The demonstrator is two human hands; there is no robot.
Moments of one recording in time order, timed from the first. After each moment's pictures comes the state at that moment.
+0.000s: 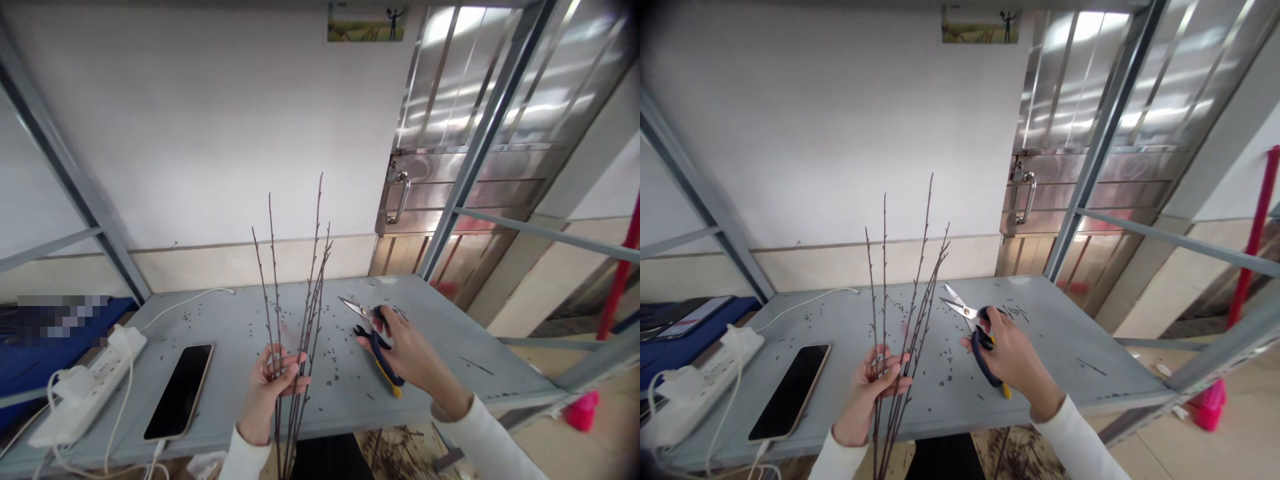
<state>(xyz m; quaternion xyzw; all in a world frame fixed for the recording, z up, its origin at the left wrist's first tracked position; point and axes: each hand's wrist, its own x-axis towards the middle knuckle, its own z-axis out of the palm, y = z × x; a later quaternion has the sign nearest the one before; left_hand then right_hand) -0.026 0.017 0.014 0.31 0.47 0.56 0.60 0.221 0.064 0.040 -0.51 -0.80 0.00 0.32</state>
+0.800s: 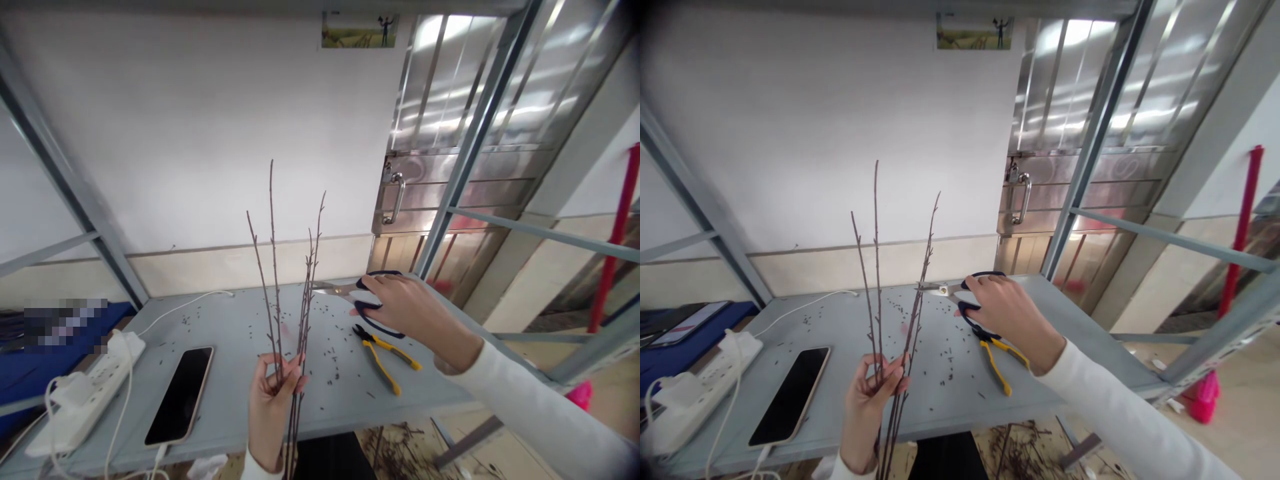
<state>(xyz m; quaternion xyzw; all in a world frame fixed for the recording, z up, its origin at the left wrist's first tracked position) -0.011 0.003 0.016 0.33 0.46 0.64 0.52 0.208 0.080 0.121 -0.47 -0.83 -0.27 0.16</state>
